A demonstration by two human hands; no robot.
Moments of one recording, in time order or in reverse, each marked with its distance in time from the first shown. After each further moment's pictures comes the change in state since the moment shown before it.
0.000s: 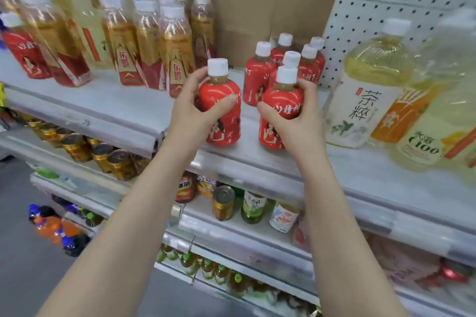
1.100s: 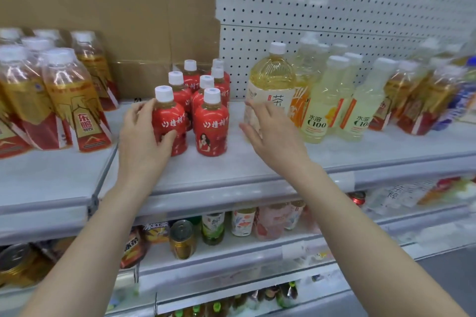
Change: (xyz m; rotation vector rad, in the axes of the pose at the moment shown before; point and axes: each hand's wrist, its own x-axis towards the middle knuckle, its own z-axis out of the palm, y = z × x) left_hand 0.052 -0.026 0.006 0.580 -0.172 0.317; right_hand -0.016 -0.003 -0.054 -0.911 0.128 -0.210
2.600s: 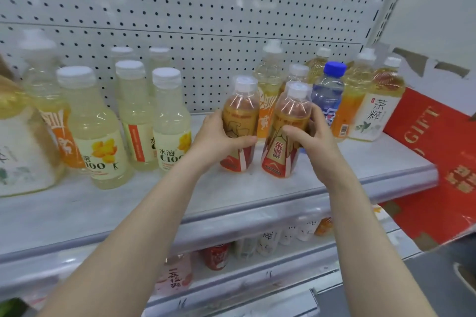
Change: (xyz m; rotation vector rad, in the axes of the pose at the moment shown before) left_hand 0.006 0.390 0.376 -0.492 -0.603 -0.097; right_hand -0.048 0.455 -0.181 0.899 0.092 0.492
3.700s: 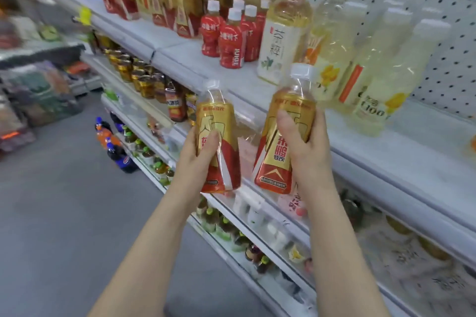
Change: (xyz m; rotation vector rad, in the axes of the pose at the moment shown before) left_hand -0.348 -0.065 -0.045 -0.533 1.105 -0.265; right_hand -0.176 -0.035 0.197 0.324 -0.761 0.014
